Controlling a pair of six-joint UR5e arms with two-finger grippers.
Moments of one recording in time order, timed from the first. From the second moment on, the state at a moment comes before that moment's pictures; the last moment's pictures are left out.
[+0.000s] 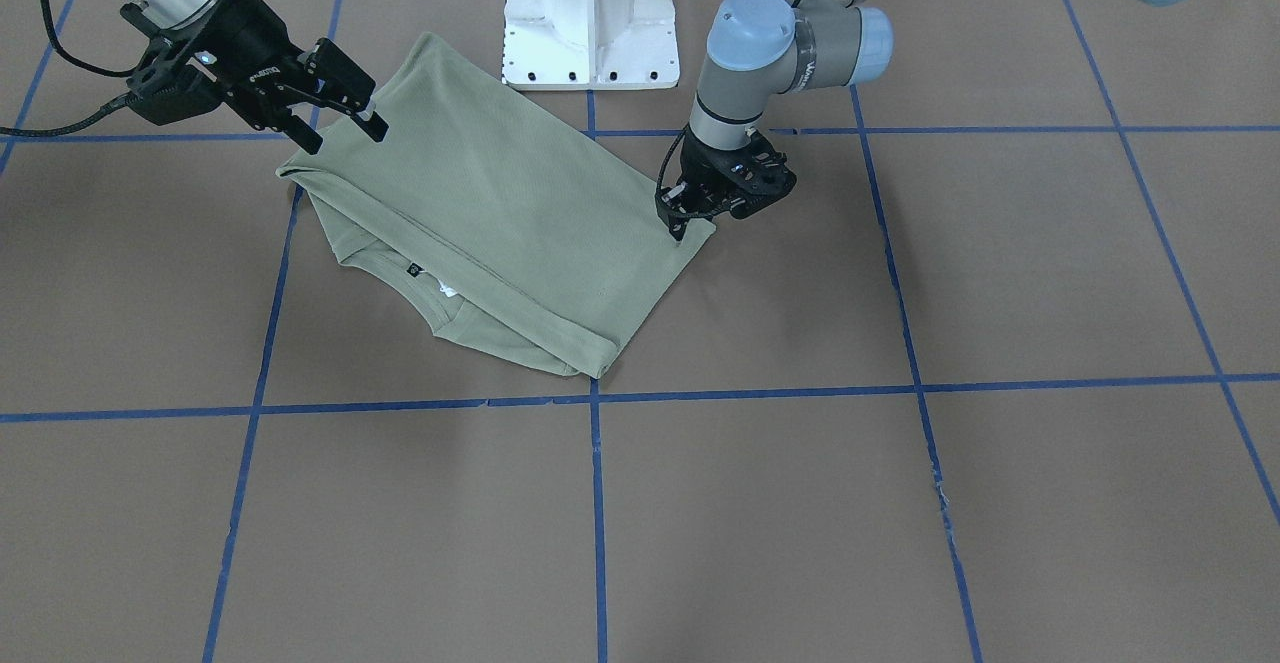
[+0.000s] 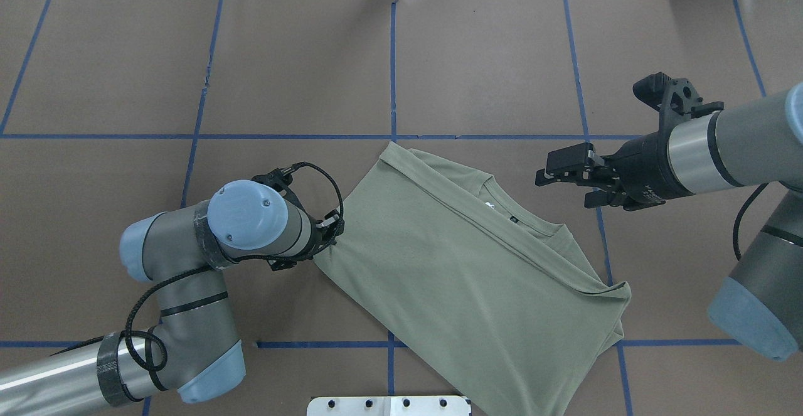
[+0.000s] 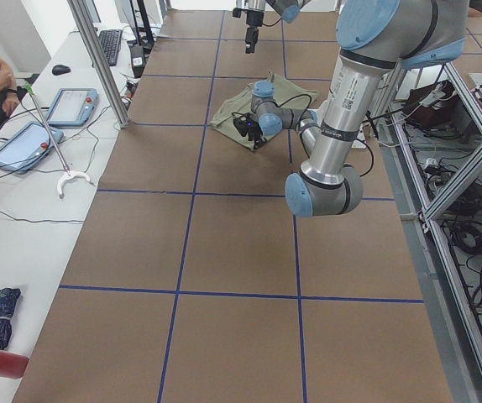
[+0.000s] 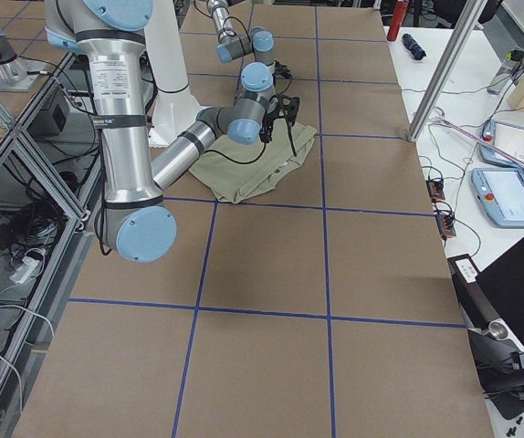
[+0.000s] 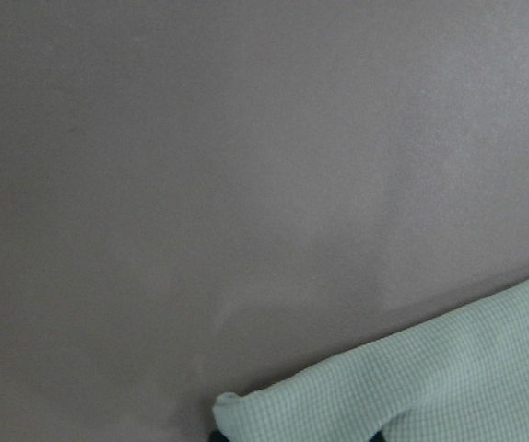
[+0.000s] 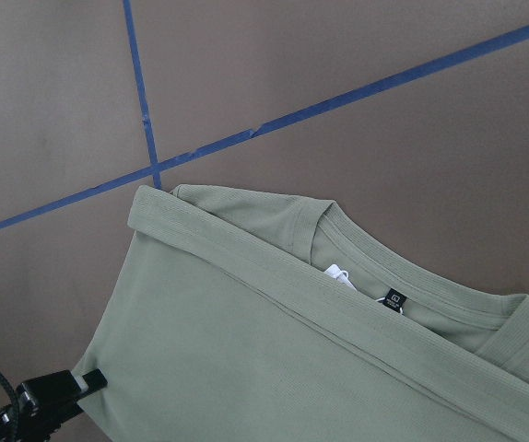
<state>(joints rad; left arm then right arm) -0.41 -2.07 -1.71 -1.82 -1.76 -1.89 0.74 -1.46 2.14 -1.09 2.11 1.50</state>
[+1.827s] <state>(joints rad) -0.60 -2.23 -1.51 -1.92 -1.61 -1.72 0.77 -1.47 2.12 -1.09 2.09 1.50</state>
